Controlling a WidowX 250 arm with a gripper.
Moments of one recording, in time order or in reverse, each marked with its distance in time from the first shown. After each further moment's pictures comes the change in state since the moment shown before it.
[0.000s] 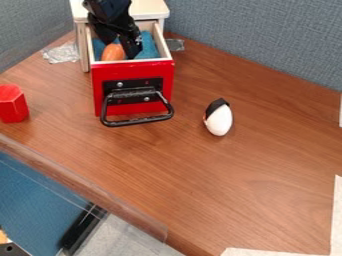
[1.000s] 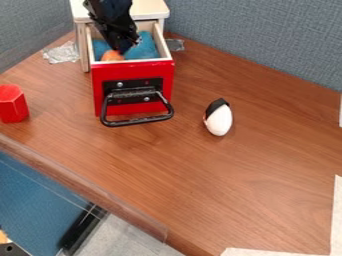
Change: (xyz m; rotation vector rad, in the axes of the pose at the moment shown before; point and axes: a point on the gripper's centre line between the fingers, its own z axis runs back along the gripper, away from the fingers) arm -0.004 0.006 -0.005 0.026 0.033 0.005
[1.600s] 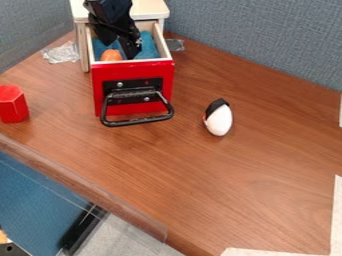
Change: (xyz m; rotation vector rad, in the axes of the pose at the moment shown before) arm -0.004 -0.001 -0.001 -0.005 0.027 0.006
